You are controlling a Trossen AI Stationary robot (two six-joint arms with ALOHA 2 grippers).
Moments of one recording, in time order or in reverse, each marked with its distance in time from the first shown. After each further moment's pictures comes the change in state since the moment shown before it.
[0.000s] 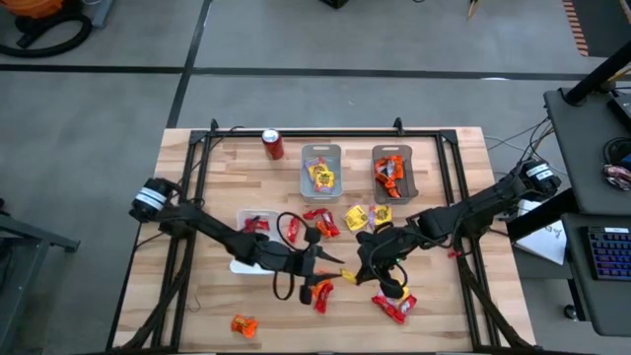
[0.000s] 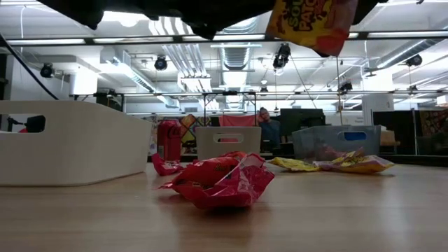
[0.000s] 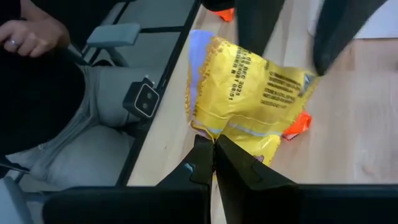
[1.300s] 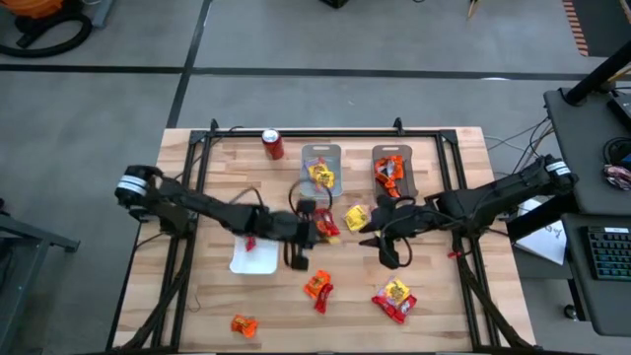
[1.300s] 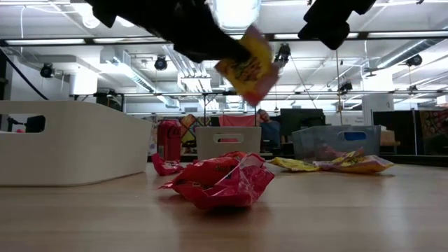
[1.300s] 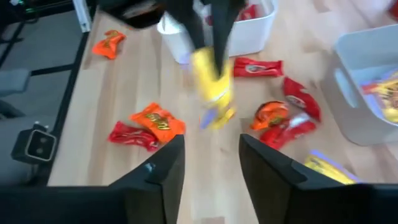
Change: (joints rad) left arm 0.204 -0.196 0.019 -0.565 0.118 -0.075; right arm -0.084 -0.199 0.001 -0.243 0.364 0.052
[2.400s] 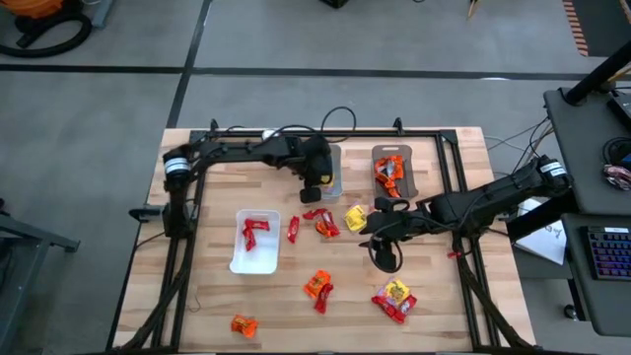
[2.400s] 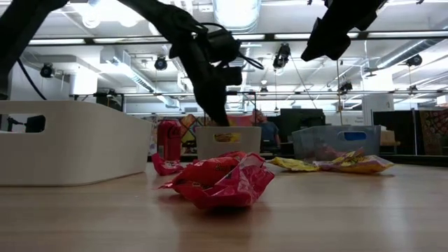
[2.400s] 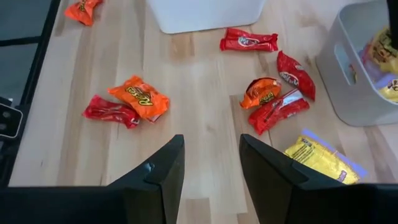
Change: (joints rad) left arm 0.535 0.338 0.541 -0.822 0.252 0.168; right arm 0.000 0.062 -0.001 -0.047 0.013 -0.027
